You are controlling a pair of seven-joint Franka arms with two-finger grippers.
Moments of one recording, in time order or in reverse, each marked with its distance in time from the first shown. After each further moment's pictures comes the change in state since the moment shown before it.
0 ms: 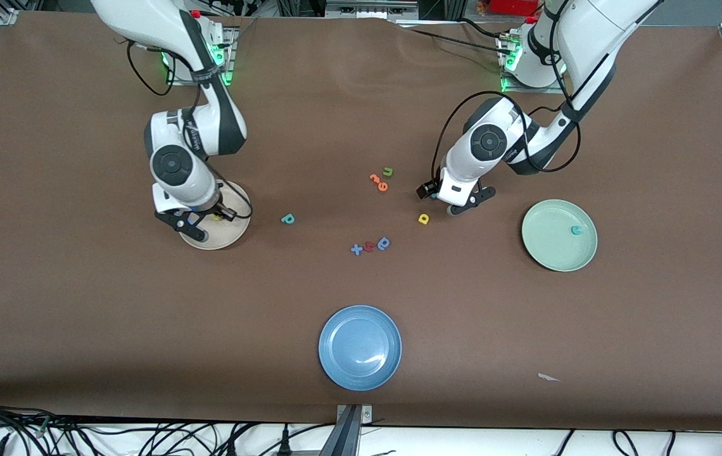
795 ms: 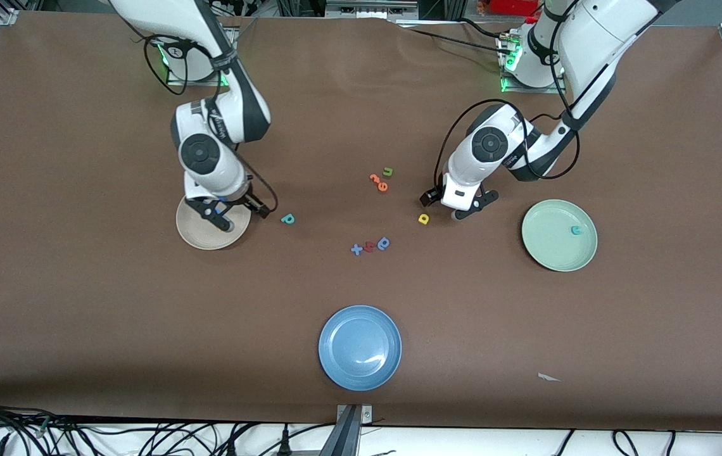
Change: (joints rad) left arm 0.005 0.038 0.021 0.002 0.088 0.069 -0.103; right arm 0.011 -0.023 0.173 0.036 0.040 0.000 0.319
